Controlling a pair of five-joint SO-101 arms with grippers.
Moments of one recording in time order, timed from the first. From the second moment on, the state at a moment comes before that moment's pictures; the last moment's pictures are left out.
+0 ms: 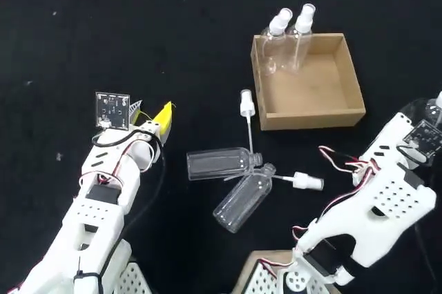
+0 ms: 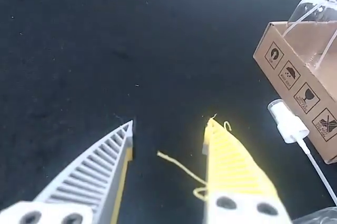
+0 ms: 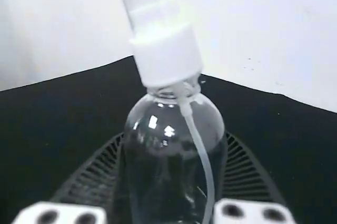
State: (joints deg) left arm 5.5 -51.5 84.7 -6.9 3.8; right arm 45.1 38.5 42.7 -70.8 0.9
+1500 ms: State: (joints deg) left arm 5.5 -51.5 84.7 -6.9 3.8; right arm 44.9 16.8 50.2 -45.2 0.6
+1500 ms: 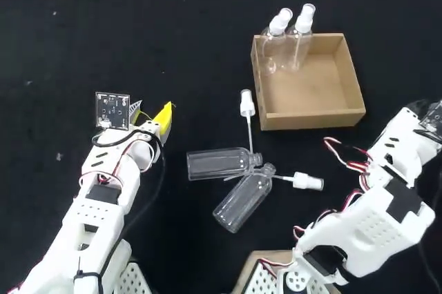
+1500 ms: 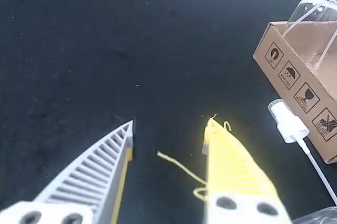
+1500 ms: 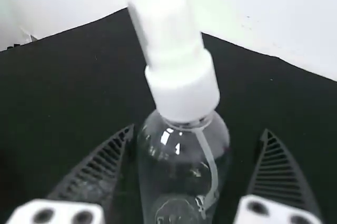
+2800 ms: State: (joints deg) left arm 5.5 -51.5 84.7 -6.9 3.8; right arm 44.7 17.5 46.2 -44.7 0.6
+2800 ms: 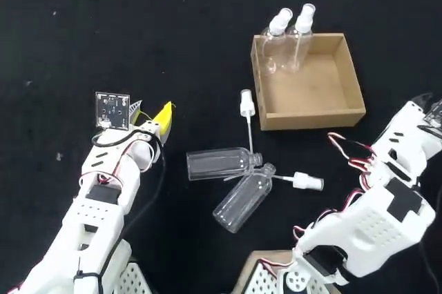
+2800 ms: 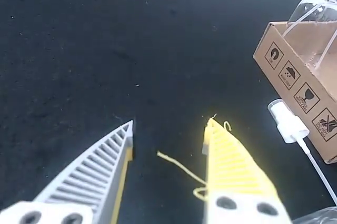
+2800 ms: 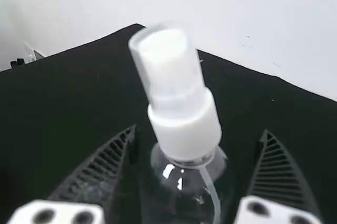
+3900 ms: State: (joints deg) left arm 5.5 -51.5 84.7 -6.9 3.8; right arm 44.6 17.5 48.3 -44.7 1.7
